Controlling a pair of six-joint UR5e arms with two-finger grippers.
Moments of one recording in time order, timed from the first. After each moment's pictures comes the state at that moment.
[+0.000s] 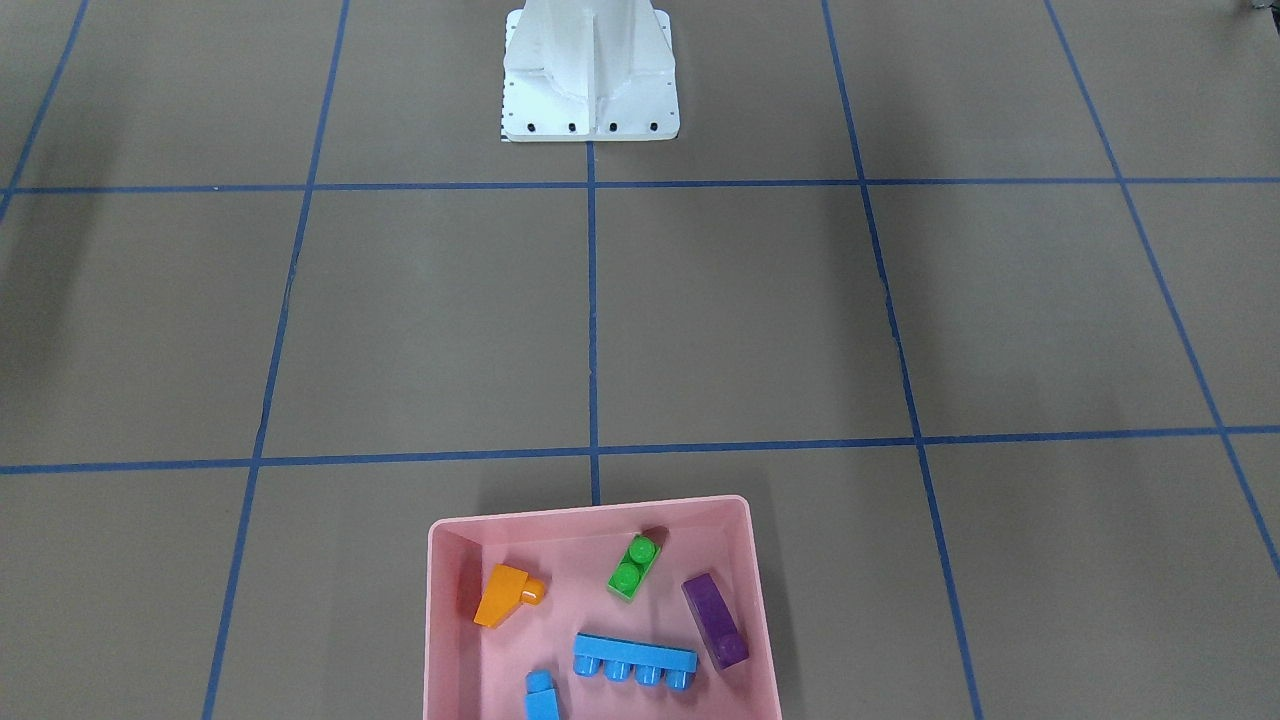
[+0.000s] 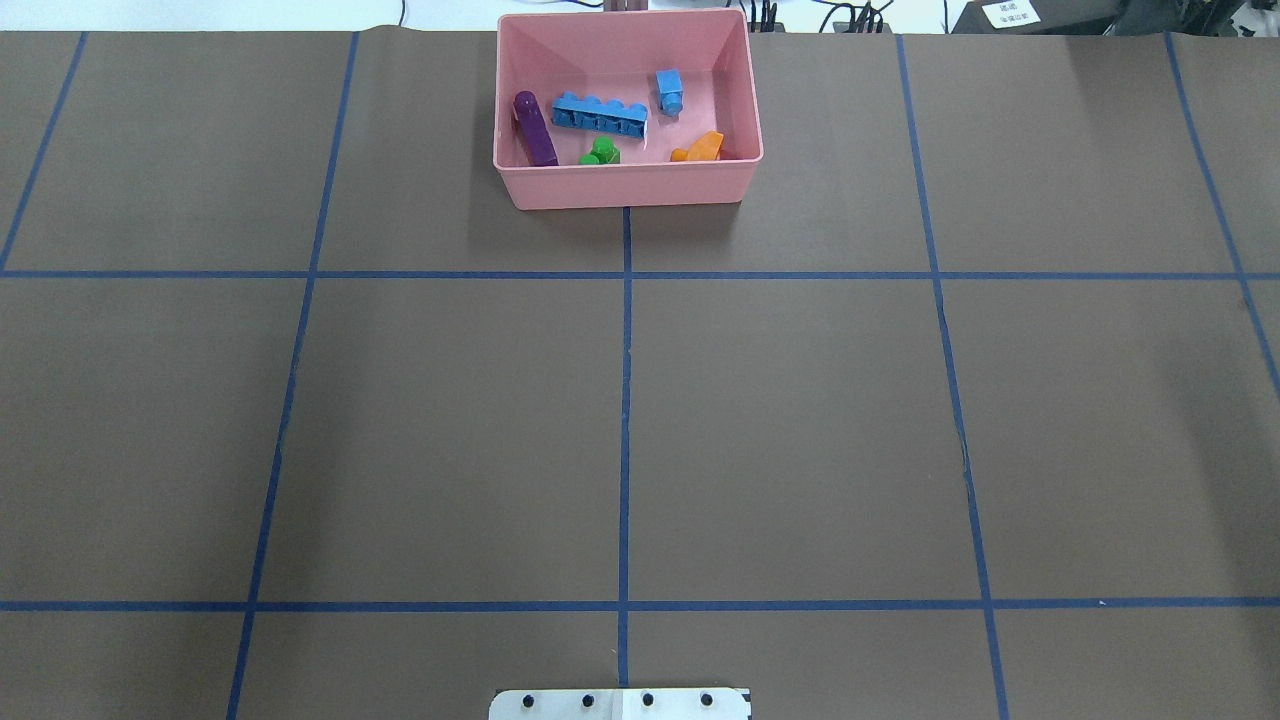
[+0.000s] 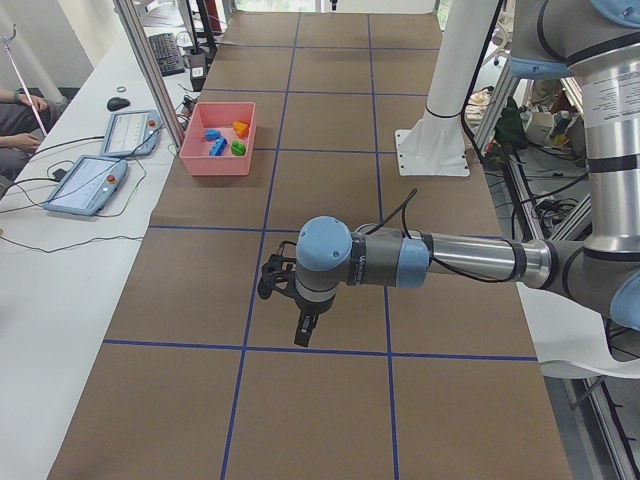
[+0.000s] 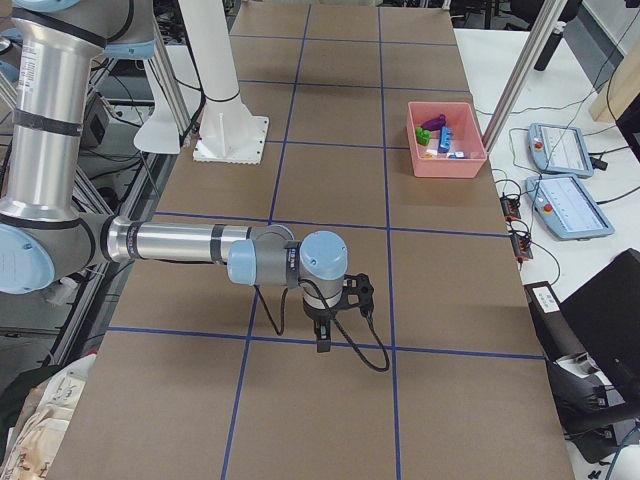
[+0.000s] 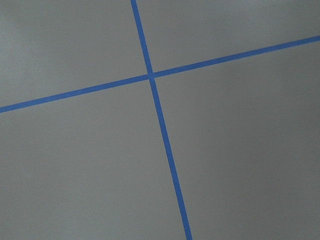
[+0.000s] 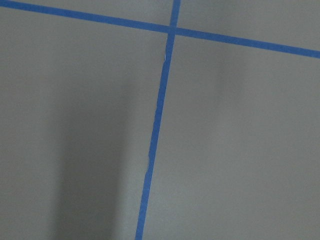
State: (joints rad) left arm -1.66 -1.35 -1.88 -1.56 -2.41 0.23; right arm 1.56 -1.79 1.79 -1.57 2.32 -0.12
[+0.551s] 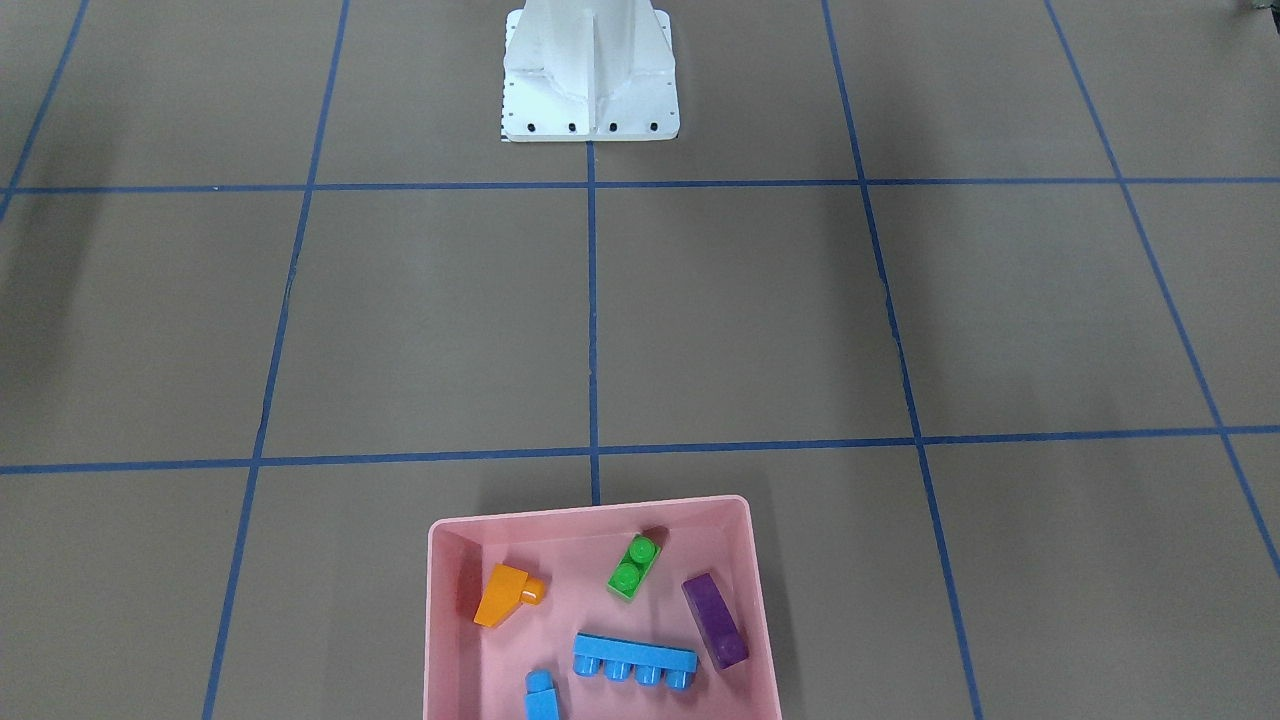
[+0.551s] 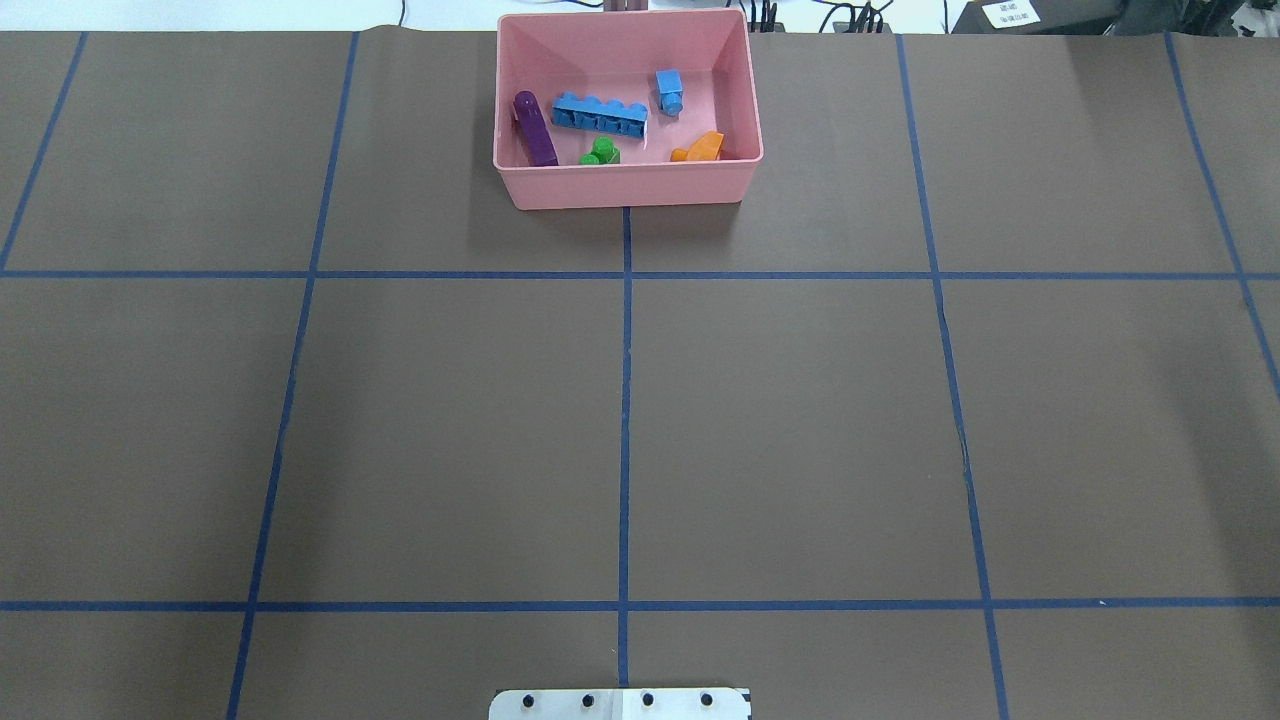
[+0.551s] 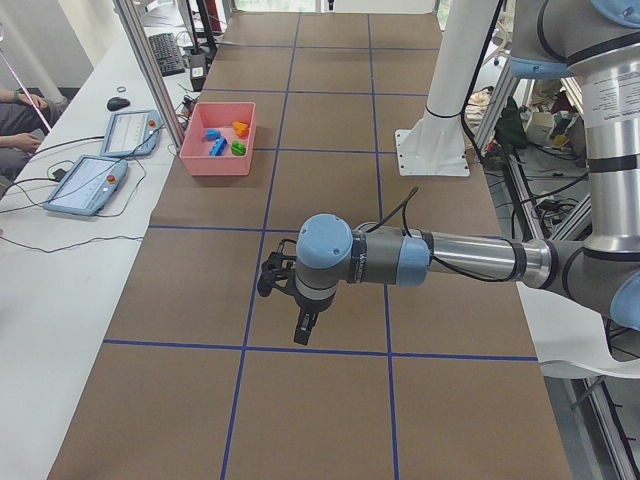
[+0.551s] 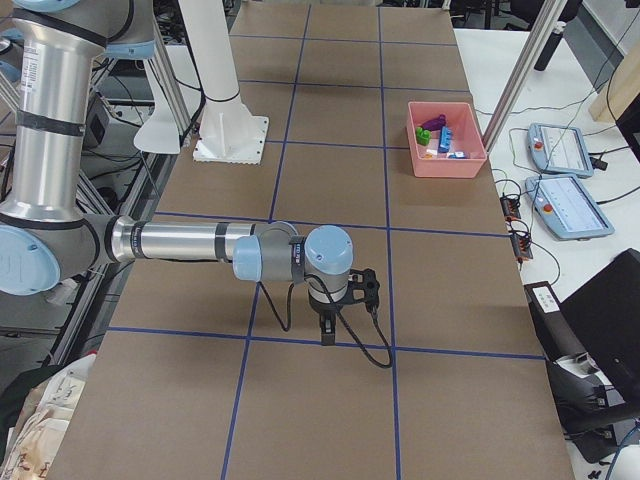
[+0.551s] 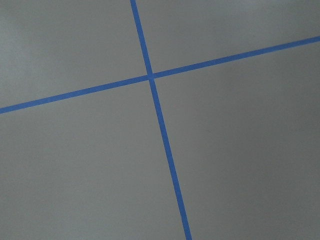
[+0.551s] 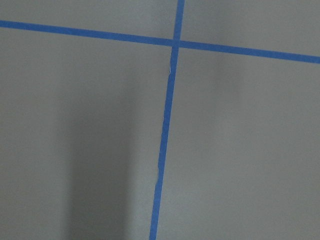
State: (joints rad) left arm -1.66 -1.35 -1.89 -1.56 -2.41 0.23; right arm 1.56 -1.77 1.79 -1.57 2.35 -0.06
